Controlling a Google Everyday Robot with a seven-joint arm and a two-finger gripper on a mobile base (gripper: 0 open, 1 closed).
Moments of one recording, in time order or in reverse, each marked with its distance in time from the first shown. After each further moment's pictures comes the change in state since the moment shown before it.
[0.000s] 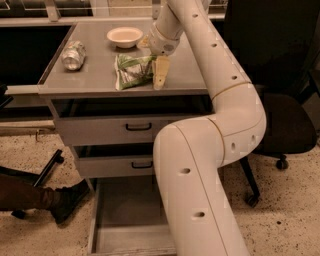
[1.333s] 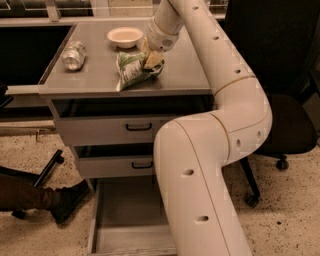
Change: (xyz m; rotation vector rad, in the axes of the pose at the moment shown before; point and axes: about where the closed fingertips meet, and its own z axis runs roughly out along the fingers) arm -0.016 -0.004 -0.012 0.012 0.001 0.002
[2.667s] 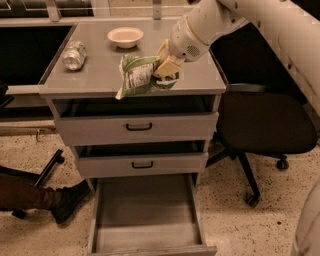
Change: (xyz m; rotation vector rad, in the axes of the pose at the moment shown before) arm -0.047 0.111 -0.094 0.094 -0.213 0.243
